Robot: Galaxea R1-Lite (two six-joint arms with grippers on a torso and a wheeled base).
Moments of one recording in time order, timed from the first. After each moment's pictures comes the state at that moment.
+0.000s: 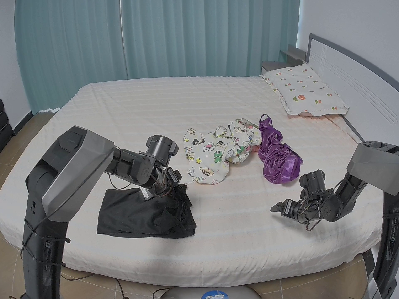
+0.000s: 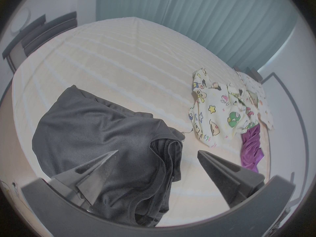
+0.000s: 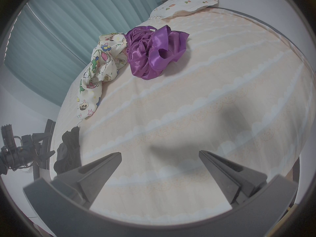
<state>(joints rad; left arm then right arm) -0.40 2.41 -1.61 0.13 0.15 -0.89 0.22 2.29 -0.82 -0.60 0.03 0.59</state>
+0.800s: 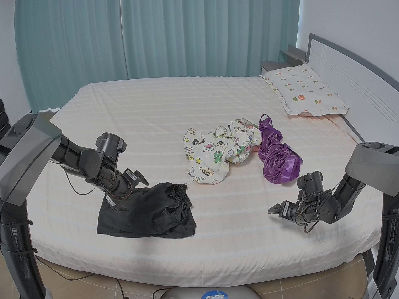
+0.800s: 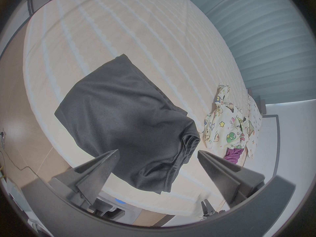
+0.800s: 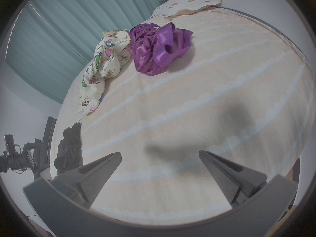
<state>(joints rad) -0.18 2.20 -1.30 0.12 -0.16 -1.08 0.24 2.29 -0.81 -0.61 0.03 0.59</state>
